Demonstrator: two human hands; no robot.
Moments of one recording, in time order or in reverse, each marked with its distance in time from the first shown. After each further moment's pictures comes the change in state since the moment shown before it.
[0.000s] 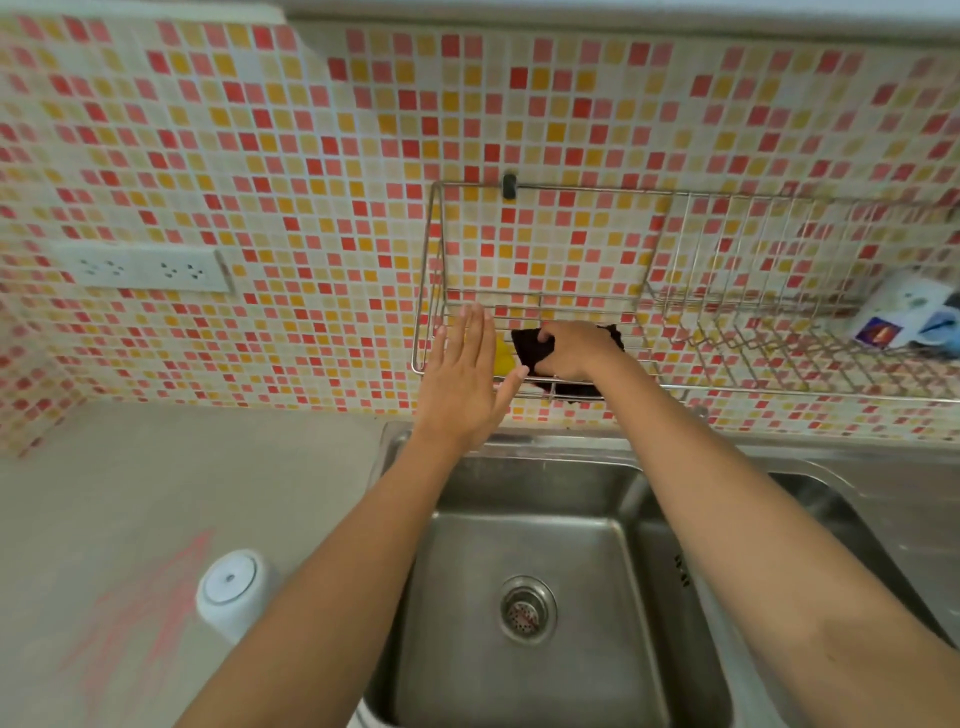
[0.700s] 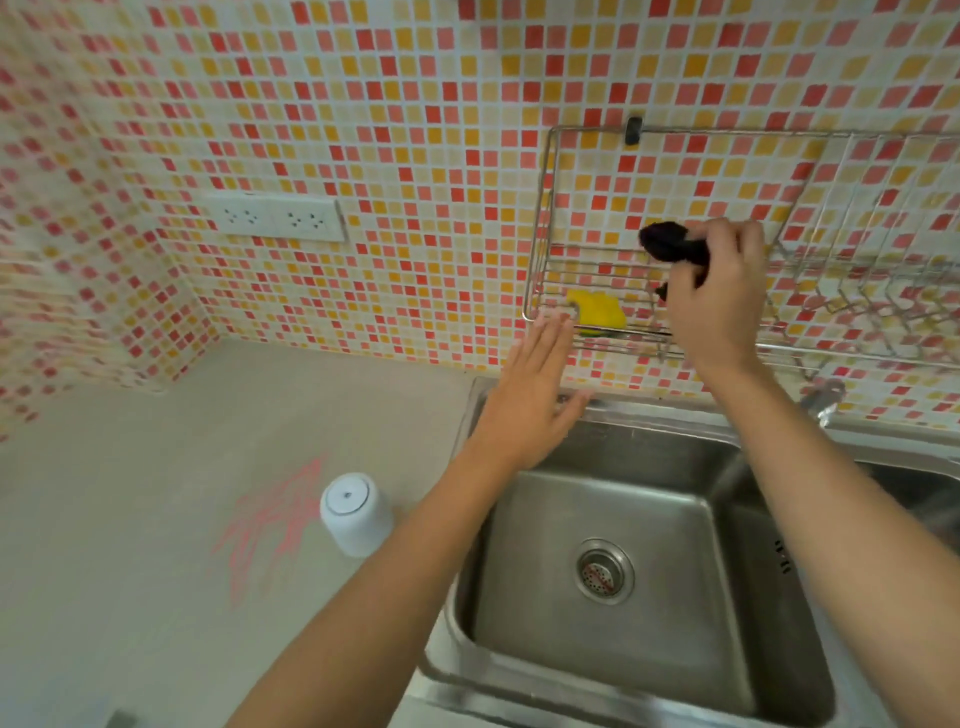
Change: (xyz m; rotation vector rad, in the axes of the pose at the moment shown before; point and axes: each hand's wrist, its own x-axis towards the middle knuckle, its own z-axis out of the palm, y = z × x) left_hand -0.076 -0.017 -0.019 -0.390 -0.009 0.081; right_hand -0.069 -0.025 -0.004 0.495 1.058 -0.230
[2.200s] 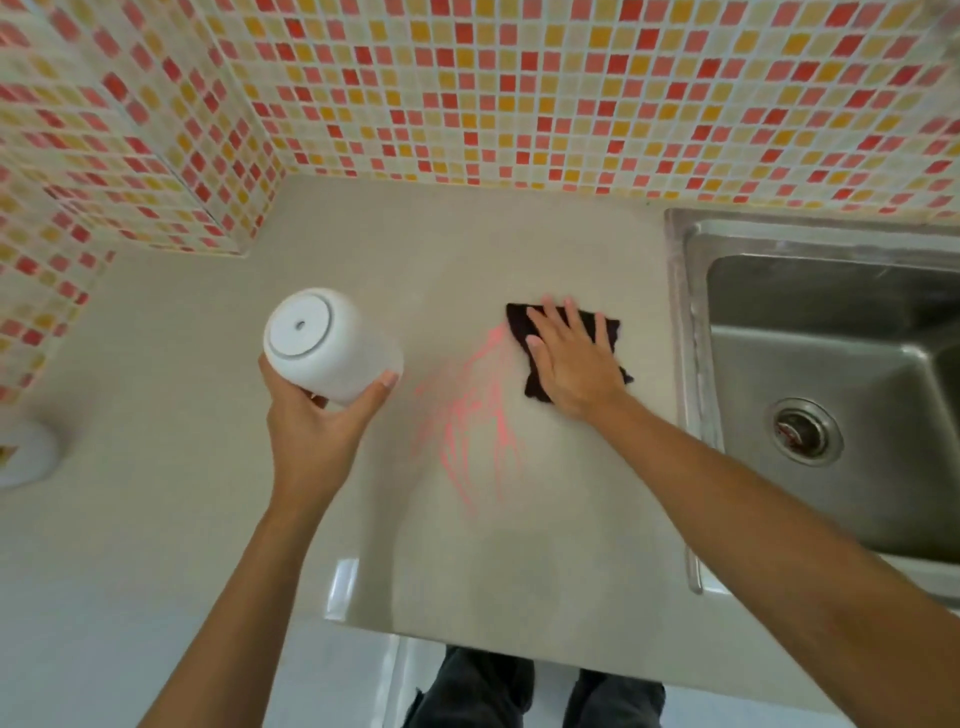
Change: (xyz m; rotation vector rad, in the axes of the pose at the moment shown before) left_hand -0.298 -0.374 -0.130 -0.543 0.414 -0.757; right_hand -0.338 -0.176 0.326 -0.350 -1.144 0.072
